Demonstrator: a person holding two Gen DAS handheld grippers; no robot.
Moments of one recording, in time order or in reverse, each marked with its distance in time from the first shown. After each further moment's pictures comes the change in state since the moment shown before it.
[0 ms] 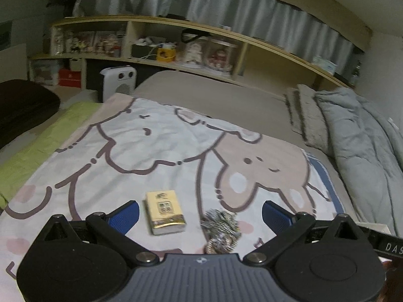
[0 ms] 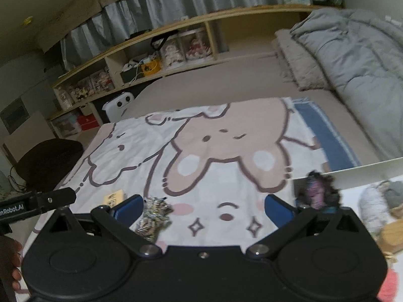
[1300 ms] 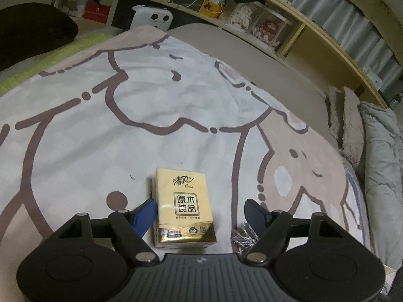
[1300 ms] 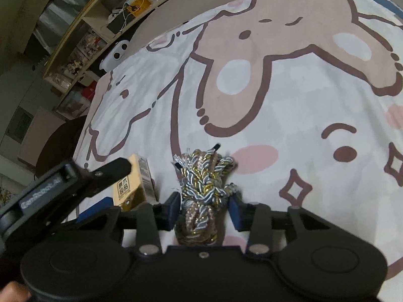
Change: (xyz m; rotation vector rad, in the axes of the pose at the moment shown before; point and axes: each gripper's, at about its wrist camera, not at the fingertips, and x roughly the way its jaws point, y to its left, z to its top) left arm 0.136 0.053 -0.012 -0.262 0.167 0.019; right arm 0.164 0.039 -0.037 0.263 0.330 0.149
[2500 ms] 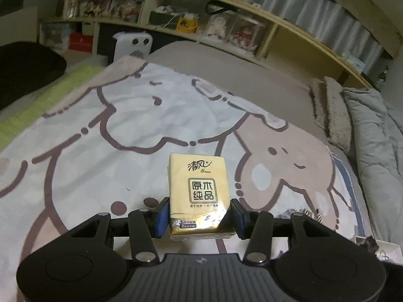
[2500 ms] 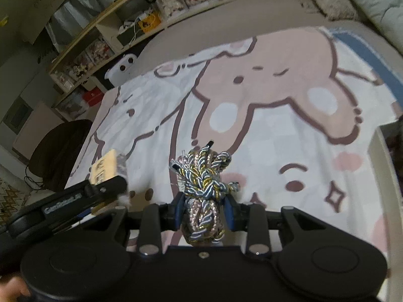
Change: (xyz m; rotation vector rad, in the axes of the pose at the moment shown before) left arm -0.061 -0.037 -0.008 0.151 -0.065 0.015; right arm -0.084 0.006 0.007 -0.127 -0.109 -0.079
